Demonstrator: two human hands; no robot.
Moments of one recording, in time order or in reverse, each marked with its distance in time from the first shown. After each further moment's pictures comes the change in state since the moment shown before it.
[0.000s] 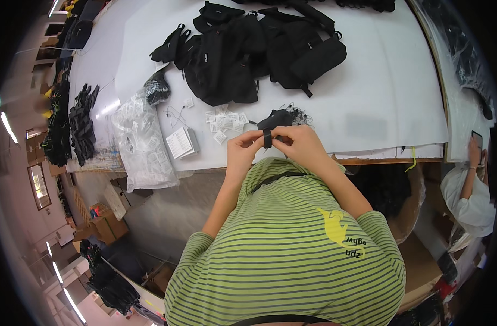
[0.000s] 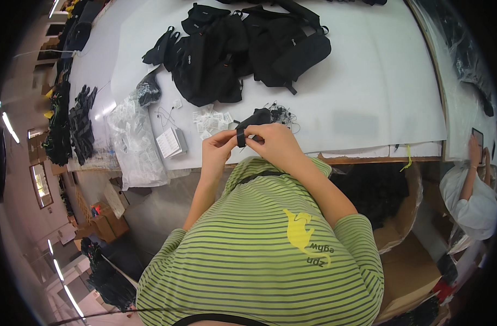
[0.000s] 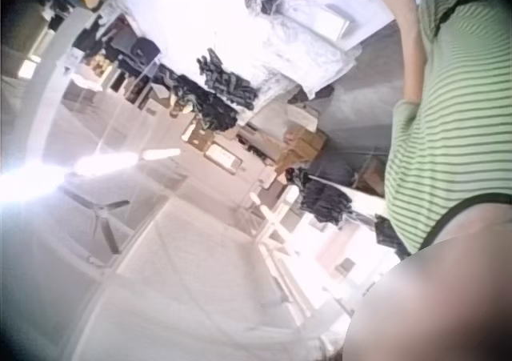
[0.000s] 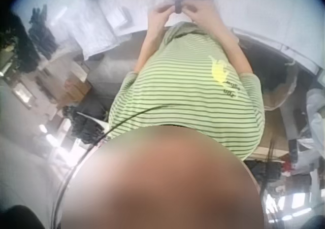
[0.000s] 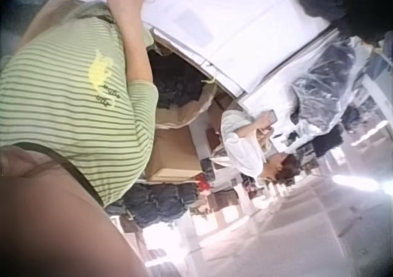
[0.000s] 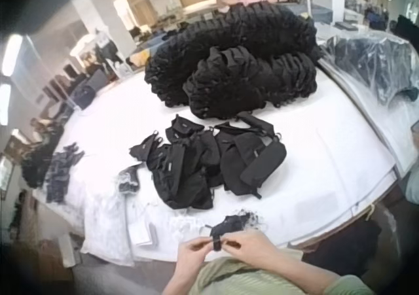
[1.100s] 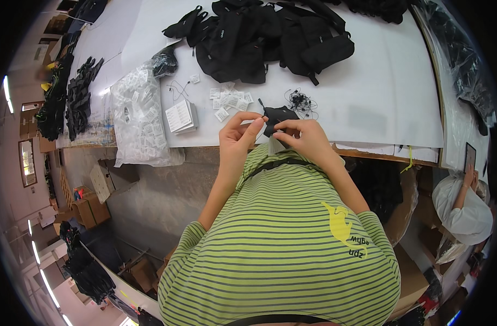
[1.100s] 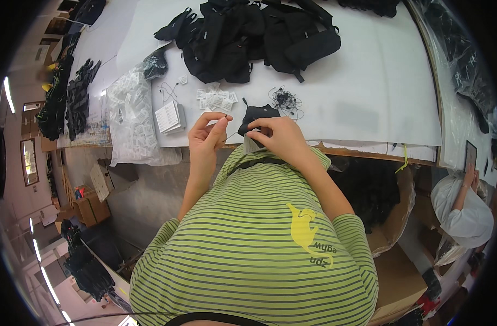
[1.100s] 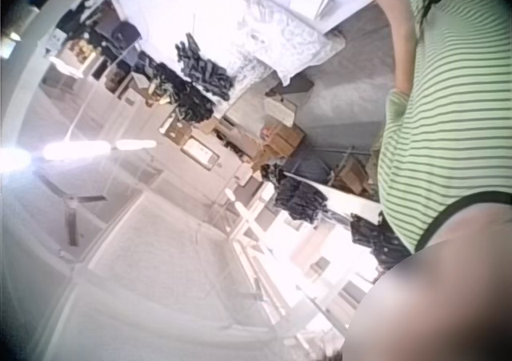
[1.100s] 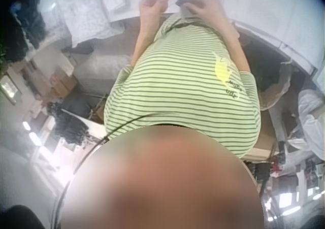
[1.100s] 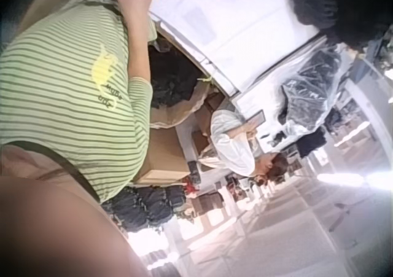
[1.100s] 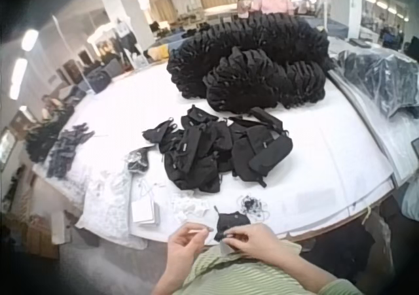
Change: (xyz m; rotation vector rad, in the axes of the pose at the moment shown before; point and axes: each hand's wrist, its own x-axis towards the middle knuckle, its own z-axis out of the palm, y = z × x) left_hand -0.073 0.013 -0.006 -0.246 0.020 0.311; right_hand -0.041 -0.017 0.016 -0.023 -0.122 0.074
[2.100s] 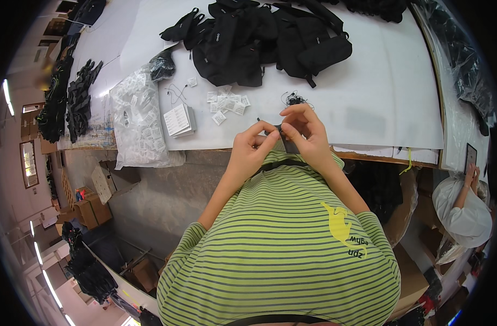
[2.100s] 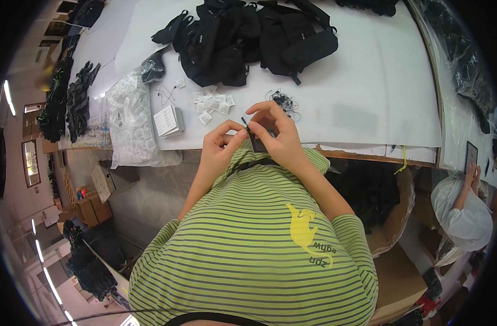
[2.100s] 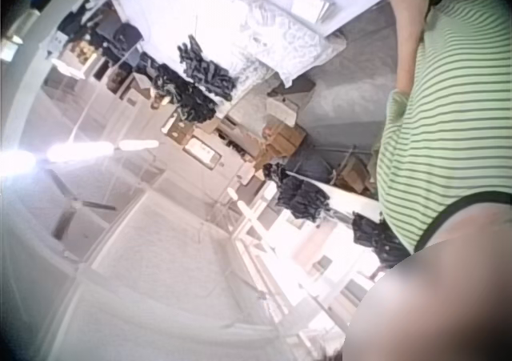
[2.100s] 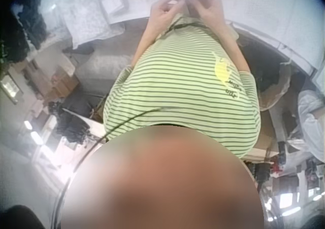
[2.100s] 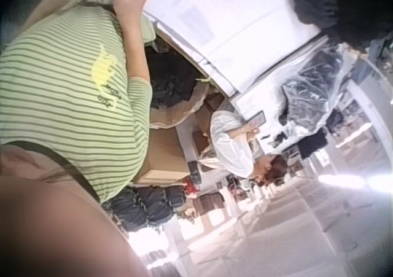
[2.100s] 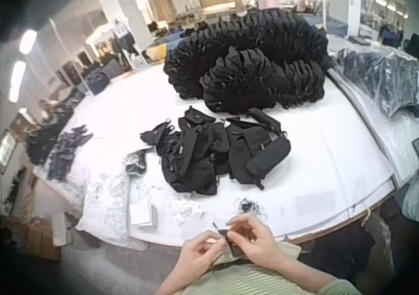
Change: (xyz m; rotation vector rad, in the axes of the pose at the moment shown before) left_hand 0.006 -0.008 0.019 0.392 -0.181 -0.023; right_hand -0.004 -0.010 -0.010 0.707 0.138 -0.171
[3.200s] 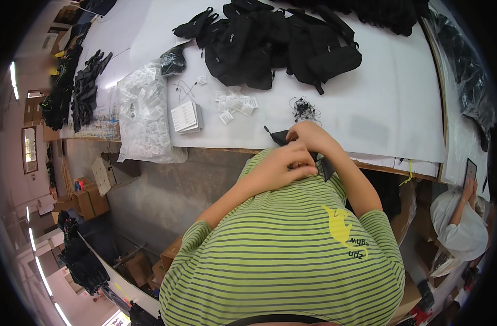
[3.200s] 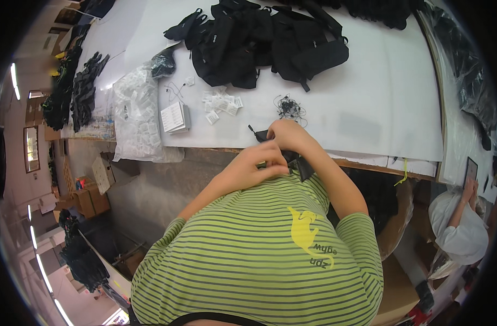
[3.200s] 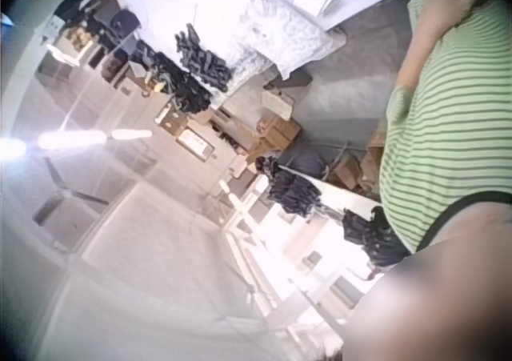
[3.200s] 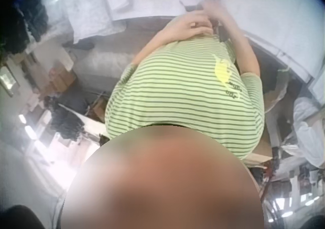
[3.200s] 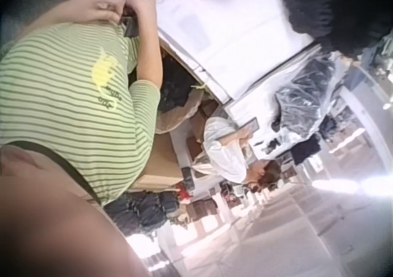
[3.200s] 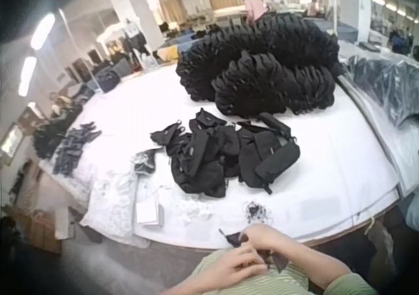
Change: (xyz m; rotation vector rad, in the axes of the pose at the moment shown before) left_hand -0.004 0.009 0.027 0.320 -0.513 0.227; right_hand 0.042 0.064 -0.042 -1.084 -0.656 0.315
